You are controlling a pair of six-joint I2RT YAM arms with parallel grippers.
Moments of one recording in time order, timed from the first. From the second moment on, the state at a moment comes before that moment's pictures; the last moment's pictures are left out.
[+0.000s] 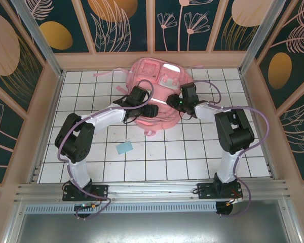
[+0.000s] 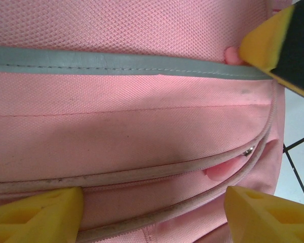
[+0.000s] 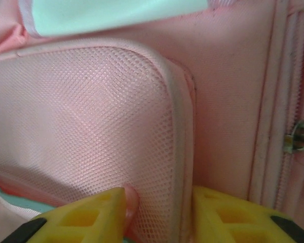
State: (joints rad) left arm -0.62 1.86 1.28 -0.27 0.08 -0.37; right arm 0.38 1.88 1.11 0.05 -0.24 0.74
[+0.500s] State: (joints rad) left arm -0.62 1.85 1.26 -0.25 0.14 -0.35; right arm 0.37 1.83 1.19 -0.06 -0.28 0.76
